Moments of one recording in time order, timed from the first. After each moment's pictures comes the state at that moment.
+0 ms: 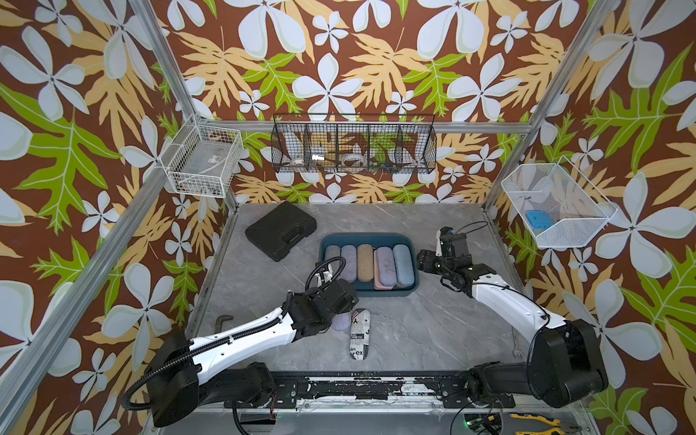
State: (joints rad) left arm -0.94 1.22 0.83 -0.48 -0.48 -0.97; right arm 0.26 1.36 0.87 -0.26 0.07 0.39
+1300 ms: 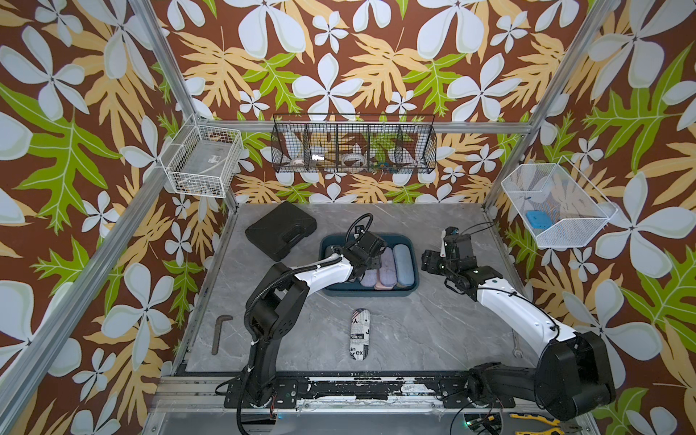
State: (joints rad) left arm -0.74 1.99 1.41 -0.27 -0.28 -0.72; right arm 0.26 1.30 0.87 -0.31 0.12 0.37
